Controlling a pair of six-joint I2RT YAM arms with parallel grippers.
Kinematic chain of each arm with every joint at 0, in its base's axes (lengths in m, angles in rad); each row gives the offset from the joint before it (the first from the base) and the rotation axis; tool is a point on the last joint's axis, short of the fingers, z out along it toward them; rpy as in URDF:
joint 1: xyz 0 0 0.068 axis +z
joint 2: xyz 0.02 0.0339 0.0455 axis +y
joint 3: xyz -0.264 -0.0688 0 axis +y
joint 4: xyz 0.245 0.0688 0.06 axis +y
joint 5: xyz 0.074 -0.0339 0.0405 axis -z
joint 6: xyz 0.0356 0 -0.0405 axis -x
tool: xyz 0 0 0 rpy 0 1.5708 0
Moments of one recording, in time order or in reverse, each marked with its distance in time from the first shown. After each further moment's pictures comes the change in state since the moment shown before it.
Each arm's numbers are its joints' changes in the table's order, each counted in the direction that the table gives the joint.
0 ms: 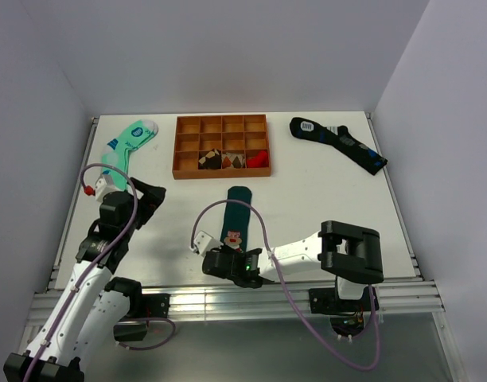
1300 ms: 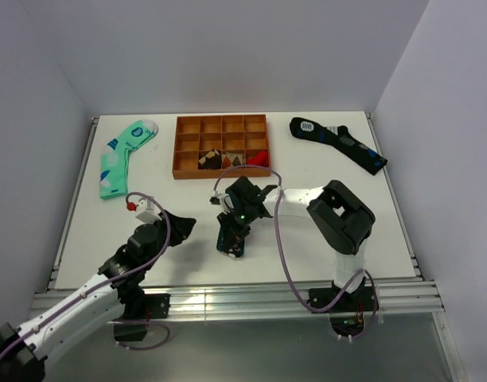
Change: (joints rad) left arm -0.431 -0.124 0.375 -0.395 -0.076 -0.031; right arm -0.604 0.150 -0.208 0.234 -1.273 -0.023
